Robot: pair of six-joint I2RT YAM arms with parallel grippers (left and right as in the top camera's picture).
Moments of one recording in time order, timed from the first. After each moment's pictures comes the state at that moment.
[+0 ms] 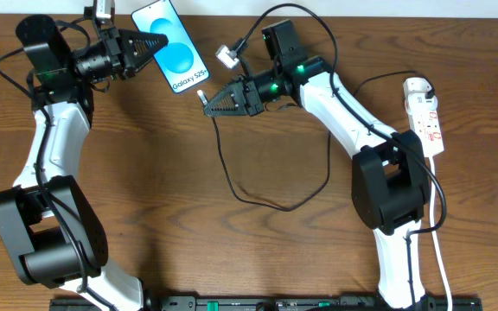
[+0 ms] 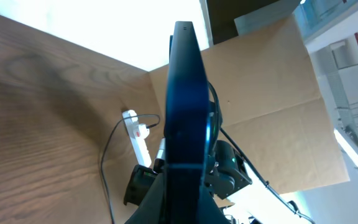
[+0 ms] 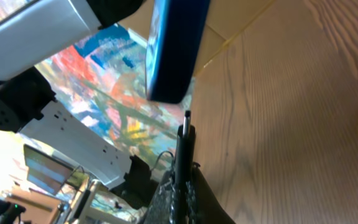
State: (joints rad) left arm 0.24 1.82 1.33 0.36 1.41 -1.05; right arm 0.46 2.24 1.86 -0.47 -1.49 0.03
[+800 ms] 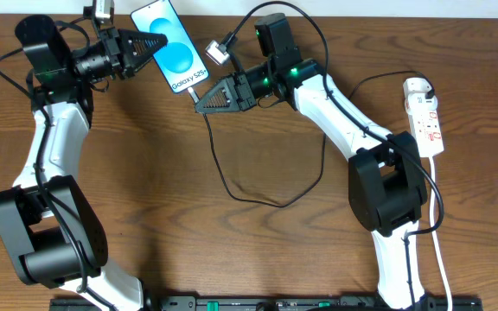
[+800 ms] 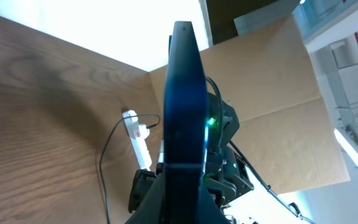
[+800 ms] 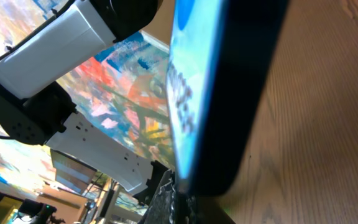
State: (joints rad) left arm 0.24 1.82 1.33 0.36 1.41 -1.04; right arm 0.49 2.24 1.86 -0.28 -1.53 0.30
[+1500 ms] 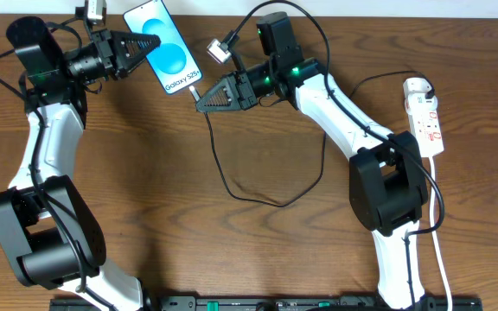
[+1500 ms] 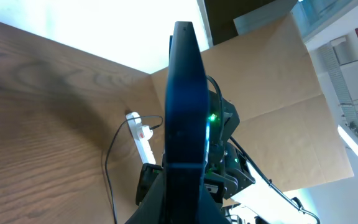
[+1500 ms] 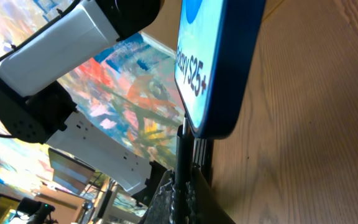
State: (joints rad) left arm 0.27 1.82 1.33 0.36 1.44 -1.01; right arm 0.48 2.24 1.86 -0.27 -1.53 0.30
